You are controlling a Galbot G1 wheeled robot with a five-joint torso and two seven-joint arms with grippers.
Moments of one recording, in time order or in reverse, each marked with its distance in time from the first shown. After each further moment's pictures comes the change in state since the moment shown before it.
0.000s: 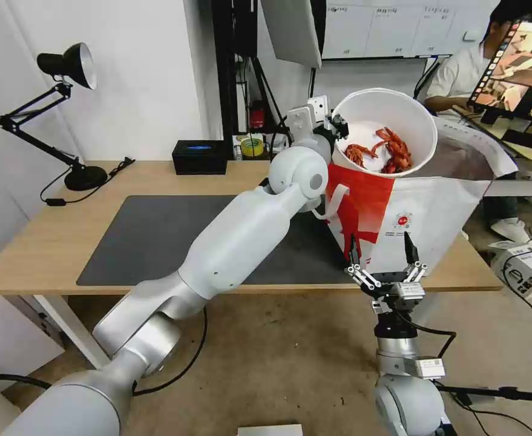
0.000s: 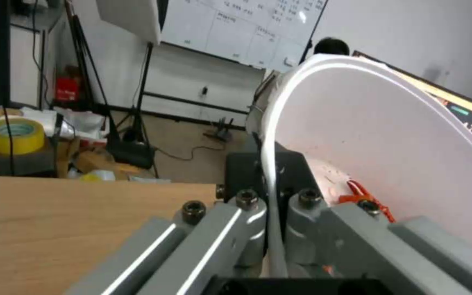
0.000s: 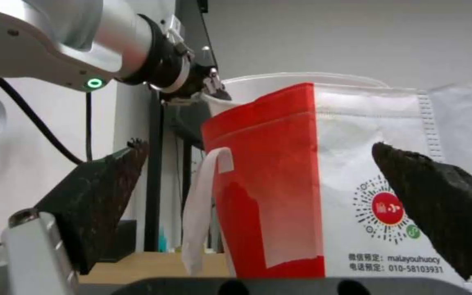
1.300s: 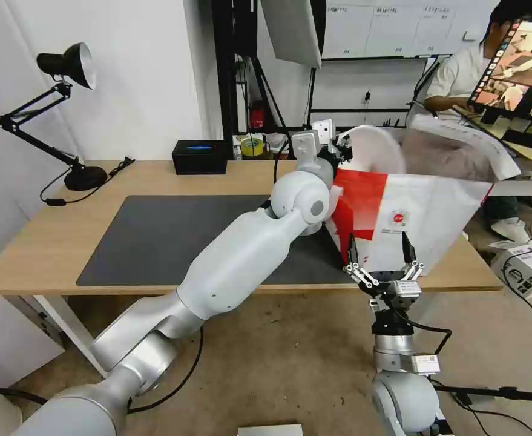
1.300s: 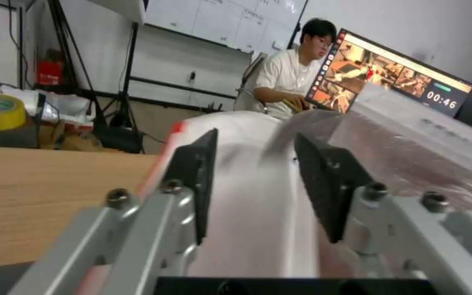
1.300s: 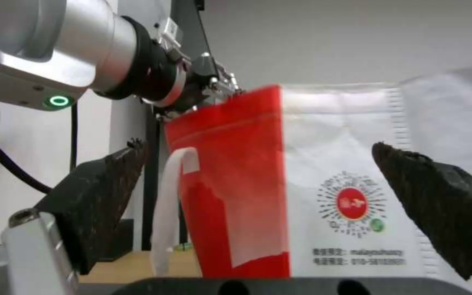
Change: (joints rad) left arm 0.076 0.023 0.032 -0.081 0.000 0.001 0.001; right arm 0.020 0.013 -0.001 -0.024 -0.001 0.002 0.001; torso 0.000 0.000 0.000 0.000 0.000
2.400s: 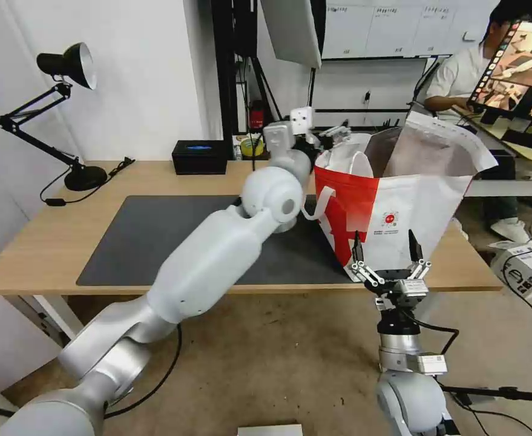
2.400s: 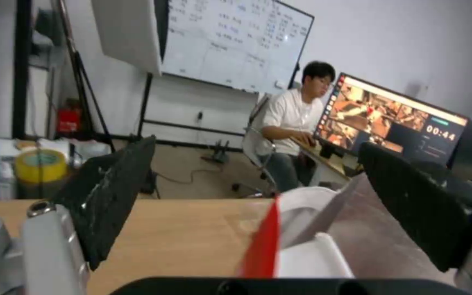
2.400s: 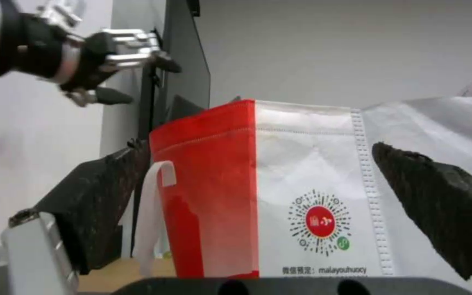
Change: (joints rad) left arm 0.065 0.190 -0.094 -0.205 0.028 0.001 0.061; right arm -0.005 -0.022 0.033 0.020 0.017 -0.004 0.000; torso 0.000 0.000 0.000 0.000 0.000
